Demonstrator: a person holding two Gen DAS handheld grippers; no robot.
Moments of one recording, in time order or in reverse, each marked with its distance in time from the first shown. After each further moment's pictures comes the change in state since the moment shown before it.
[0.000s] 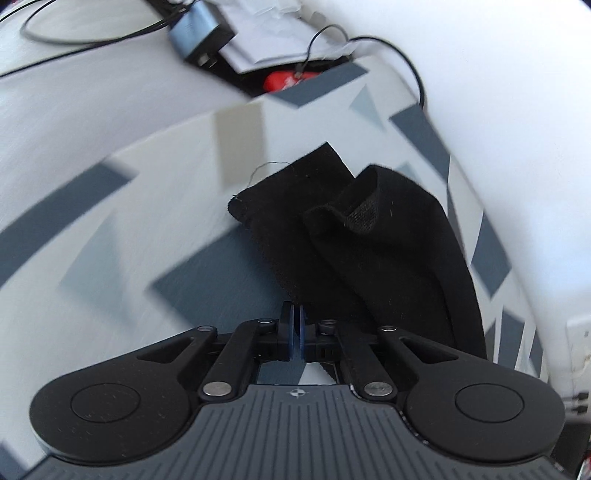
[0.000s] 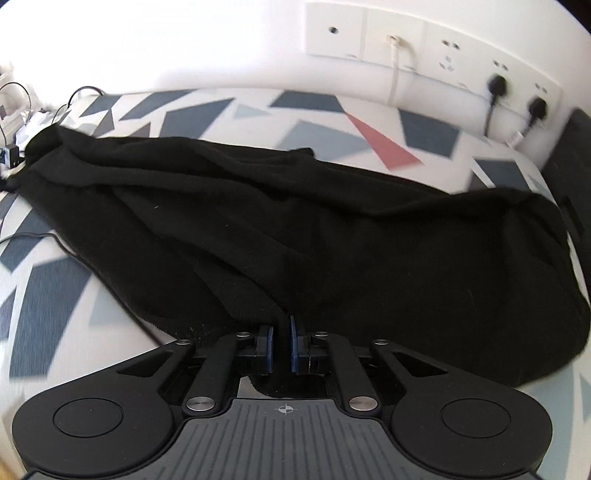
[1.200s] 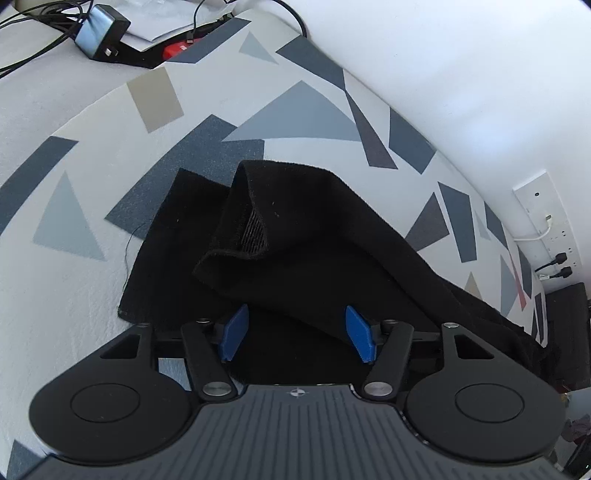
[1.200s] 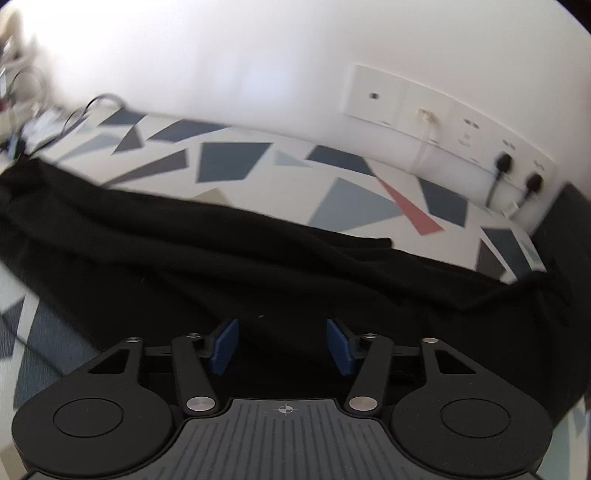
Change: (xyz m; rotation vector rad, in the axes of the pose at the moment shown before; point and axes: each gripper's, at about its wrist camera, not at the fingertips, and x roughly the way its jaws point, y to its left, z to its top) left arm -0.010 -0.014 -0.032 0.331 0.056 -0.195; right arm 0.004 0.100 -0.006 -0.144 -0.176 -0.120
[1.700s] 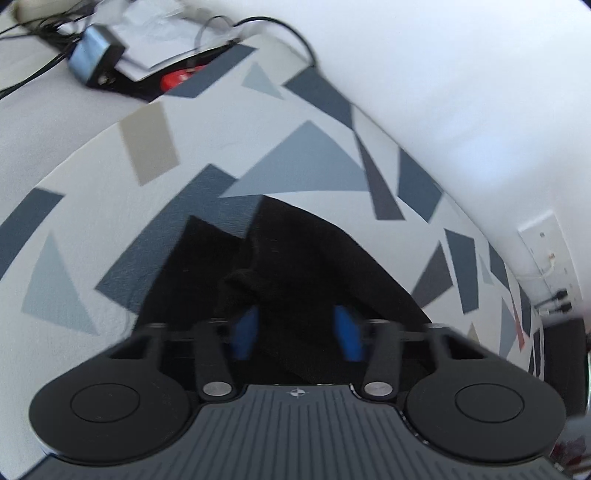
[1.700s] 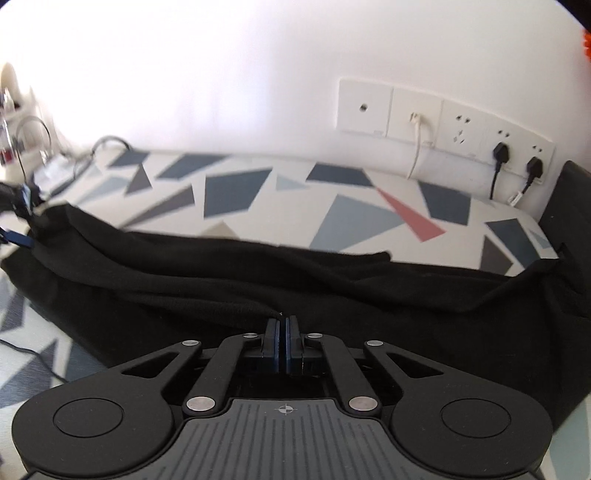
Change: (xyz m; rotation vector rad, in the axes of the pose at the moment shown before) left arm 0.005 0.010 0.038 -0.105 -0.047 0.011; right arm -0.031 -0.034 0.009 0.158 -0.067 0.101
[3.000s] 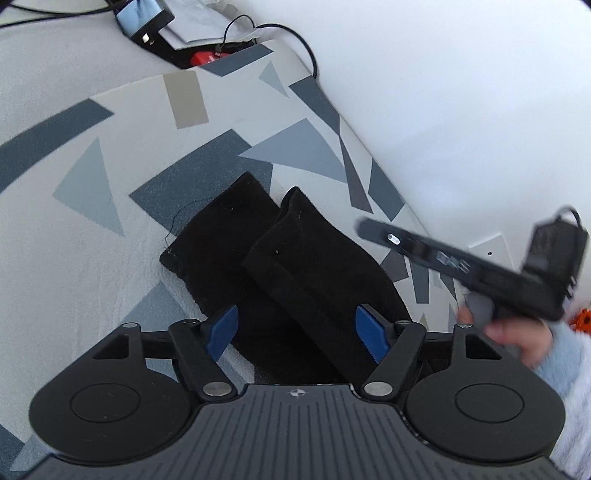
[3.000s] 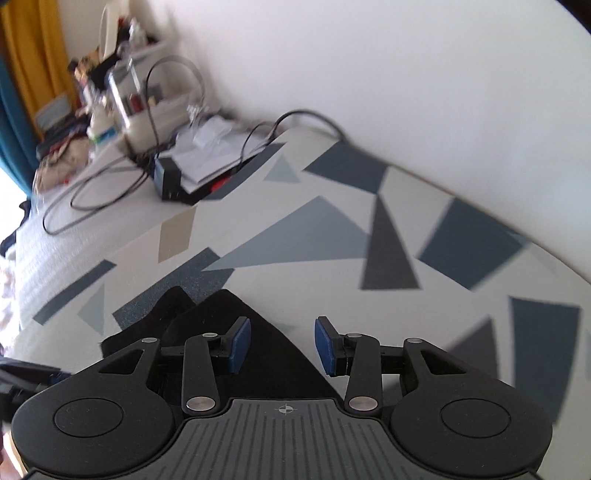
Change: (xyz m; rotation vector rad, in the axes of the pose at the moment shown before) left arm -0.028 0.040 -0.062 -0.081 -0.048 -0.210; right arm 0.177 0.261 0.165 -0.322 0.210 0.470
